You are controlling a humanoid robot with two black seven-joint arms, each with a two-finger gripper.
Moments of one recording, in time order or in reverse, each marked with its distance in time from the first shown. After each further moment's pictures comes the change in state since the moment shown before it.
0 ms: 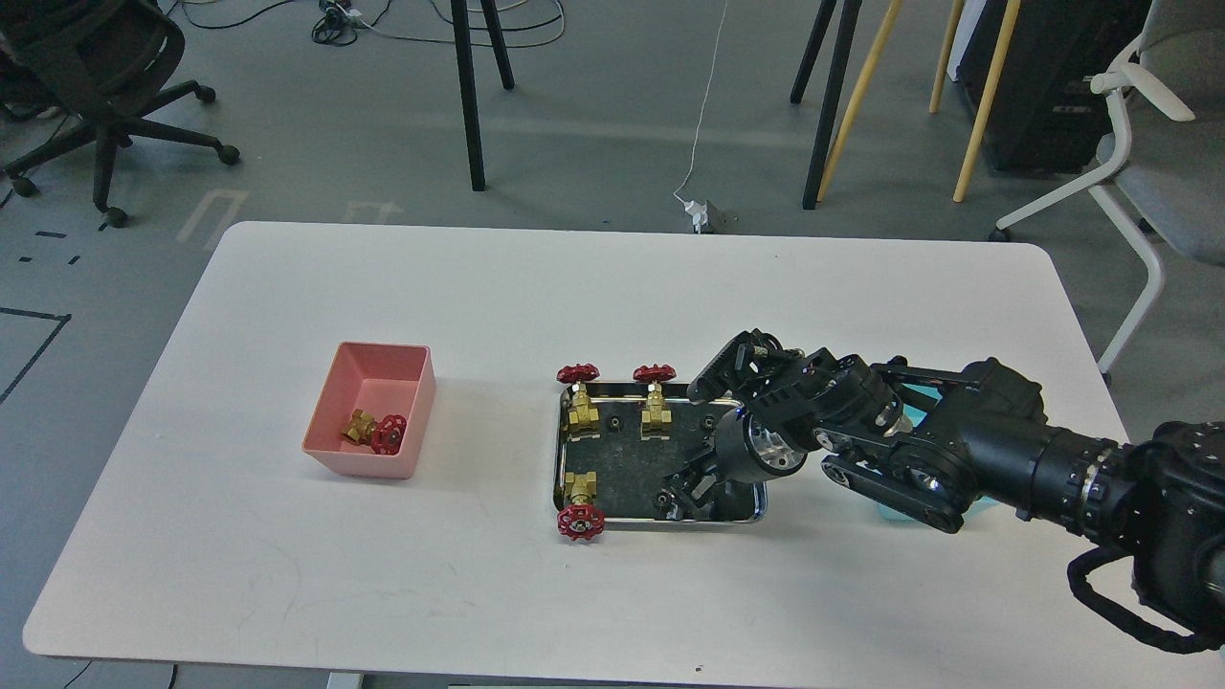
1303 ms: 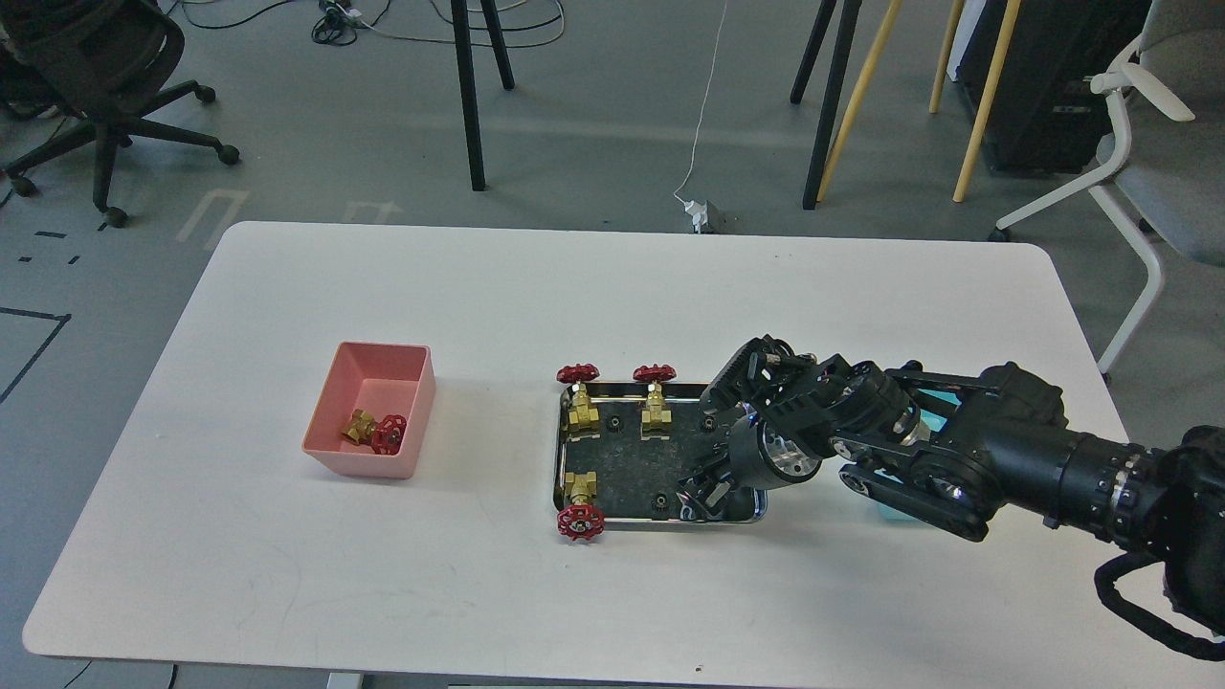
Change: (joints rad) left arm -0.008 0.002 -0.001 0.006 0.000 0.000 0.000; right arm -0.013 -0.054 -0.002 0.076 -0.032 0.000 -0.017
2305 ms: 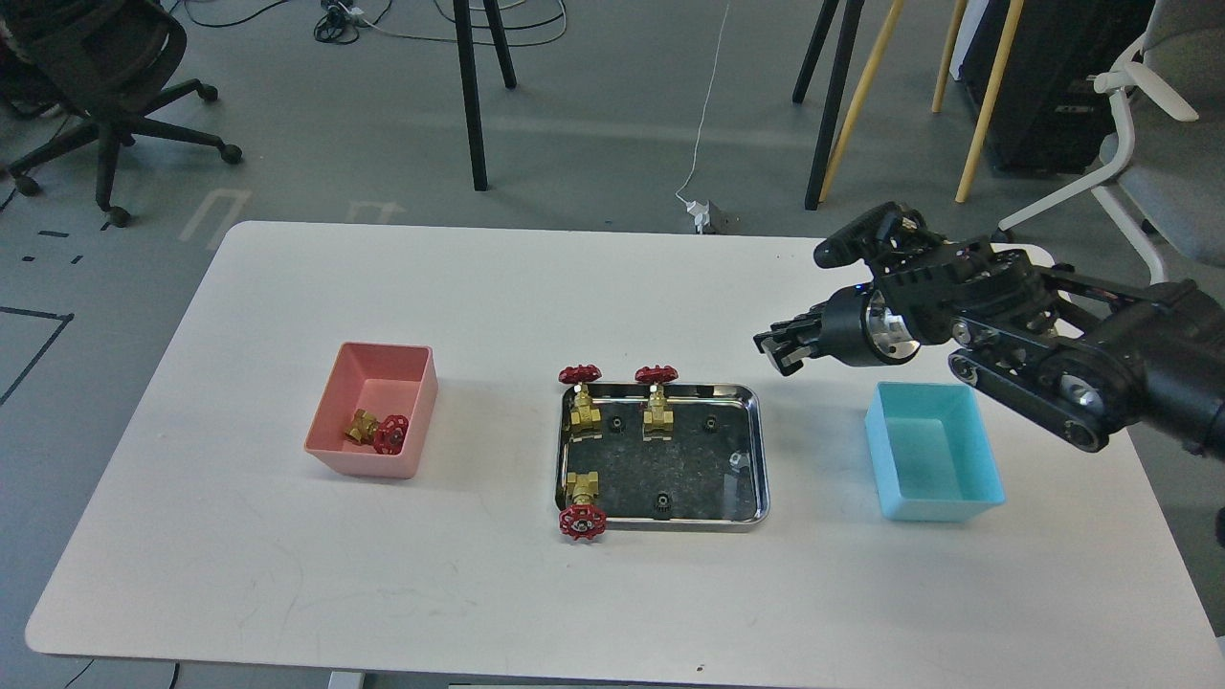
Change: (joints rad) left arm 0.002 -0.001 0.001 0.006 0.000 0.000 0.000; right arm 0.053 -0.419 0.194 0.138 0.151 0.000 -0.014
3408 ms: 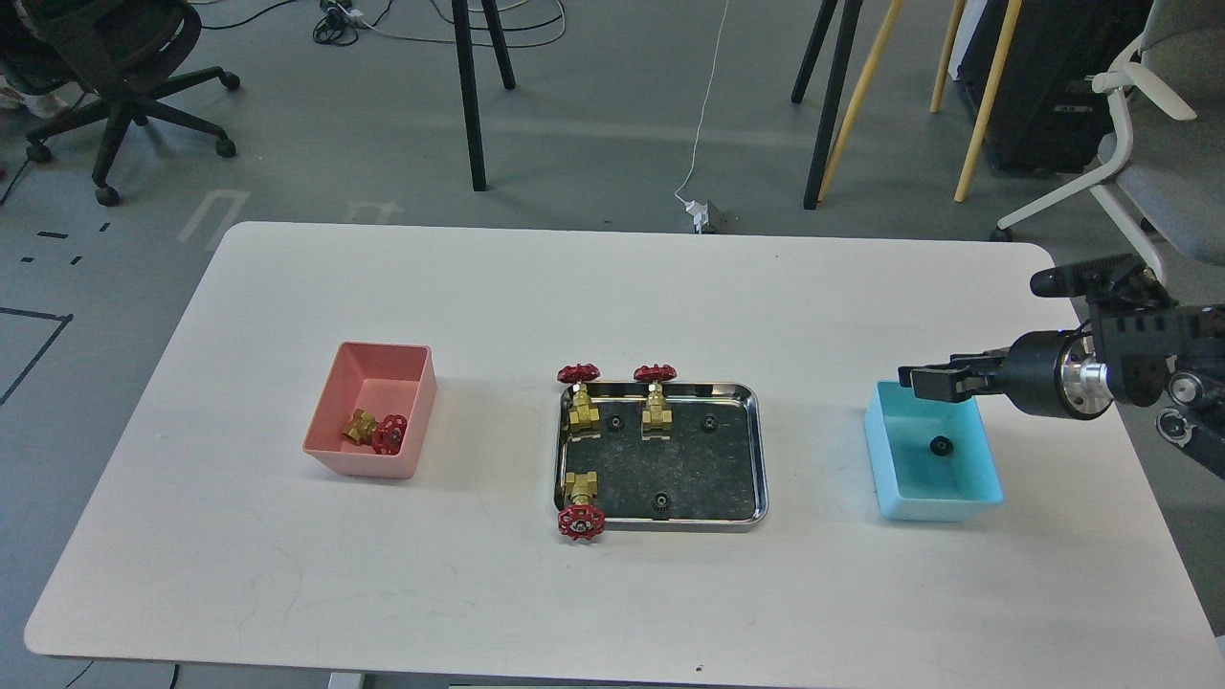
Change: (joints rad) left arm 0.006 -0.004 0.002 0.000 -0.001 -0.014 -0.015; right arm -0.252 -0.207 0.281 0.143 0.128 0.000 -0.027
